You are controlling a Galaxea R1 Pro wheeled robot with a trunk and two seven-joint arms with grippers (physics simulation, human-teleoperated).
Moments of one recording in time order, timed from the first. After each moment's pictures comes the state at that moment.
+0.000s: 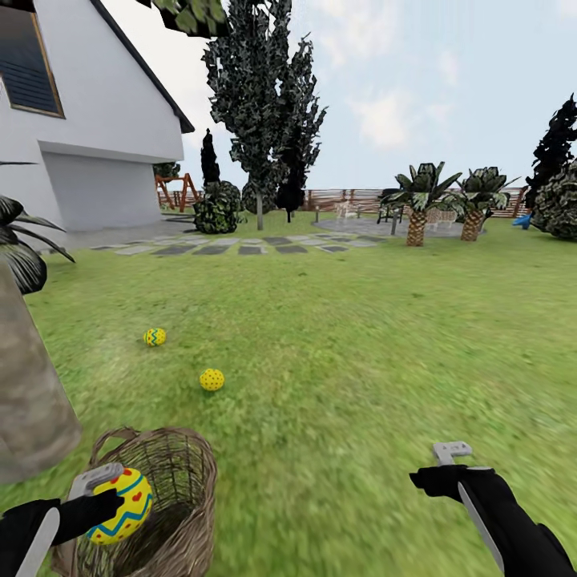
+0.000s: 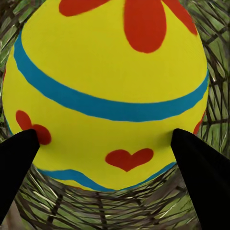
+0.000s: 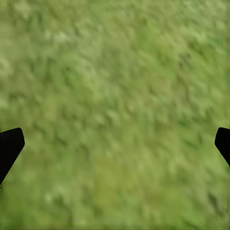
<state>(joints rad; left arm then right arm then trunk) -0.19 0.24 0.29 -1.22 0.29 0.87 -0.10 -0.36 -0.22 -0.03 -1.04 0.03 0.69 0.17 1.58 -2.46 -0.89</state>
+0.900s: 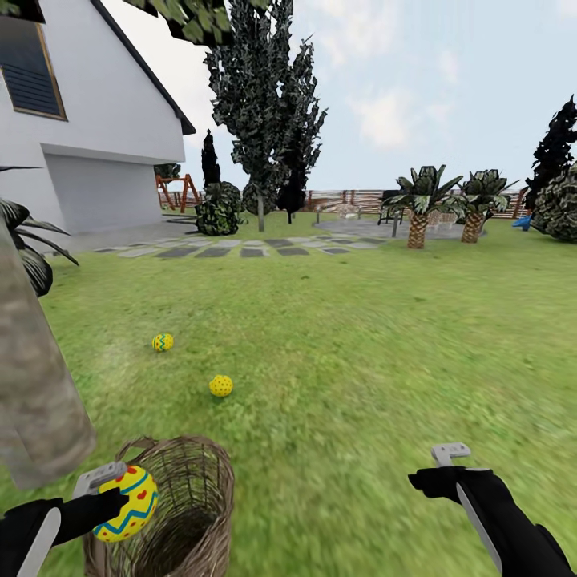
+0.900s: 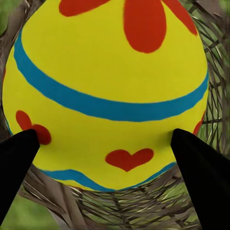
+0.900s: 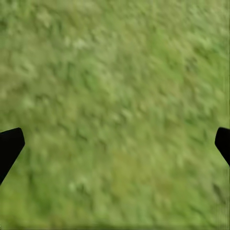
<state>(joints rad) -0.19 0.24 0.28 -1.22 0.28 0.87 -0.15 -0.36 -0.22 -0.02 -1.03 0.03 0.69 0.17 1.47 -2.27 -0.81</state>
